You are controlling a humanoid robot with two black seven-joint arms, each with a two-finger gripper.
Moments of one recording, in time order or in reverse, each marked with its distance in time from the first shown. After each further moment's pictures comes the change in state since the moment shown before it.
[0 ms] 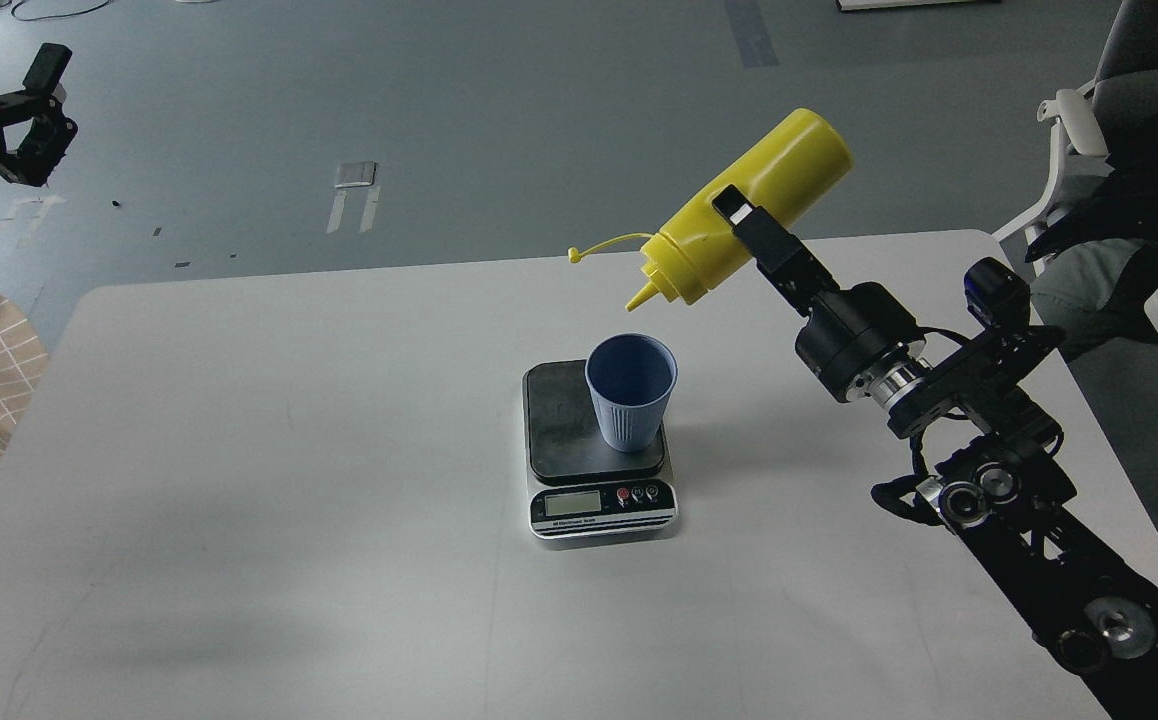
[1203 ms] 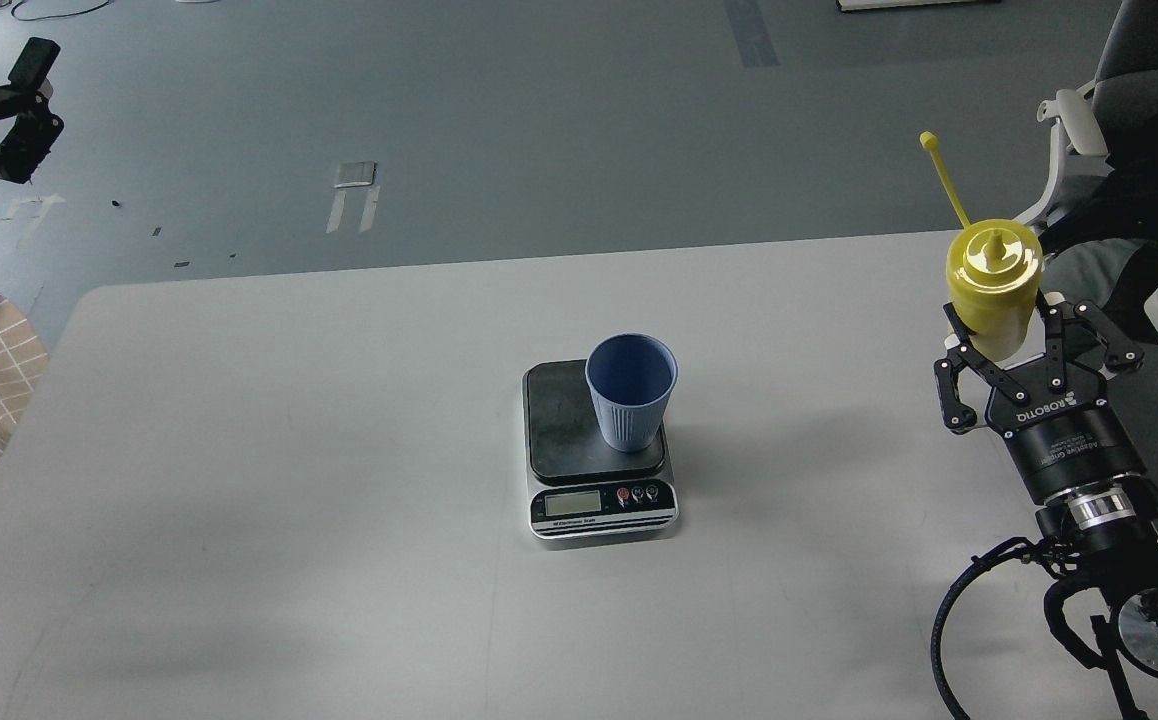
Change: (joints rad) left arm 0.007 0.056 0.006 -0.037 0.008 0.000 0.000; right arm -0.310 0.095 0.501 -0.258 1.167 0.446 -0.077
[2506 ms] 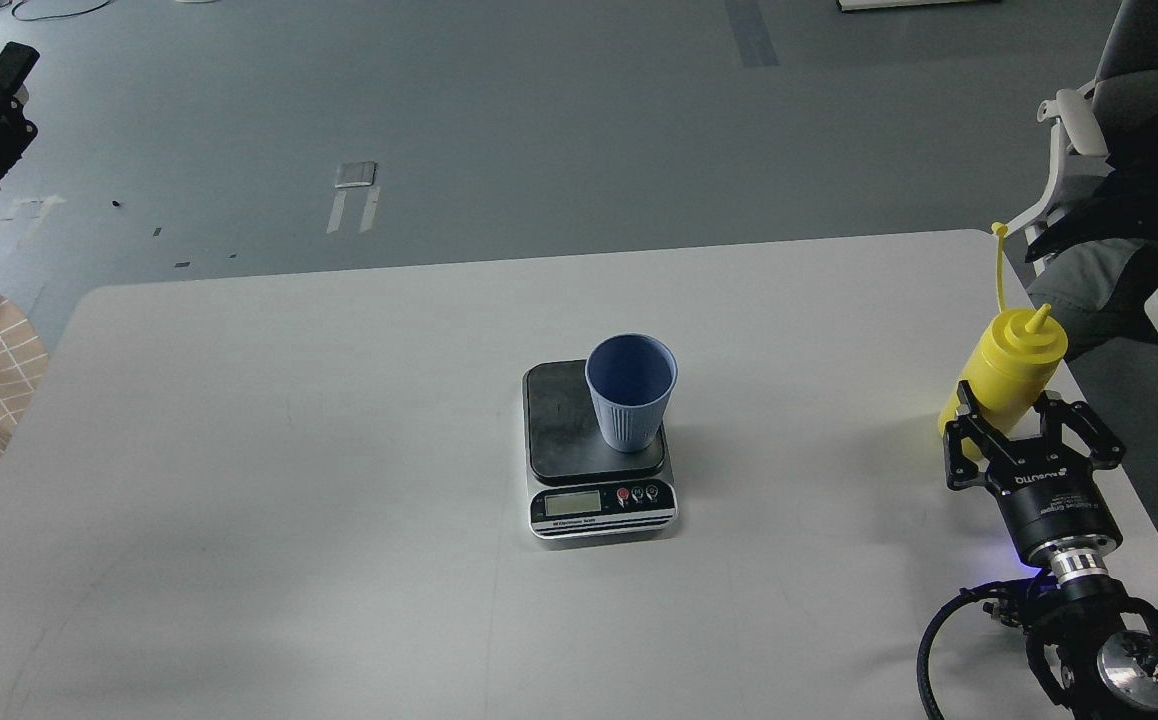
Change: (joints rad) left arm 0.005 0.086 0.043 -0.050 0.008 0.000 0.000; right arm 0.025 0.000 -0.044 -0.293 0.367 0.000 -0.014
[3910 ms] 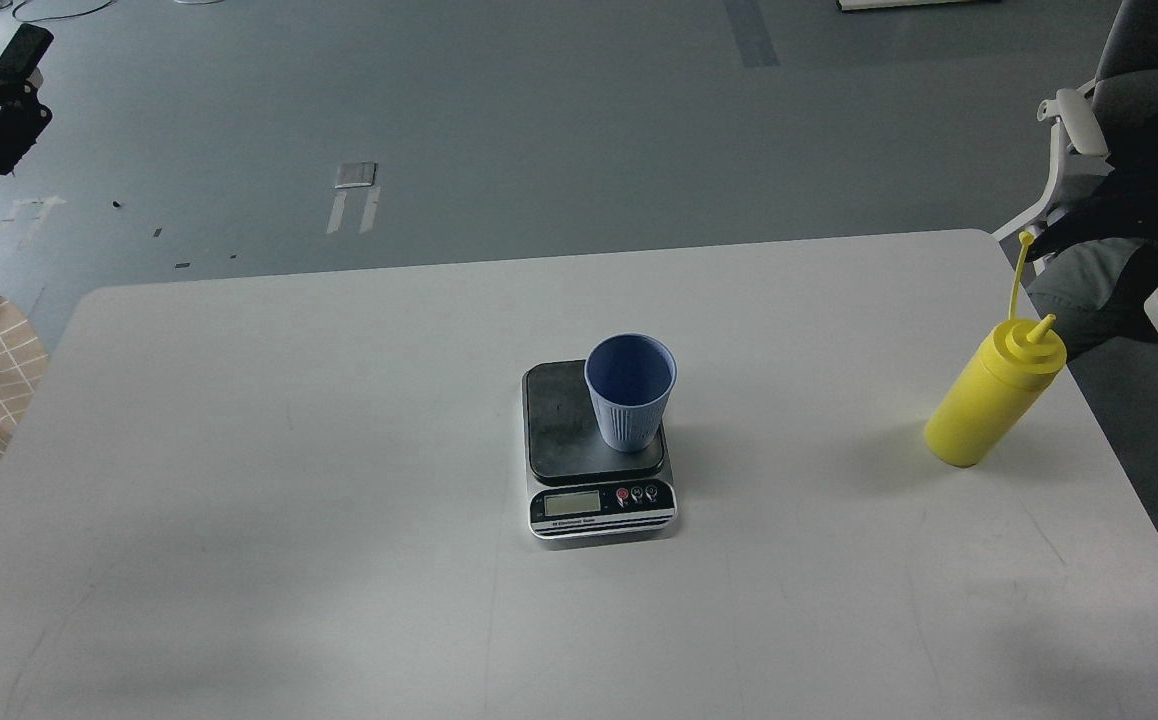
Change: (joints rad) left arm -0.004 -0.025 -0.025 -0.027 -0.007 0.000 0.000; right arm -0.373 -0.298 0.412 0.406 0.176 0.000 -0.117
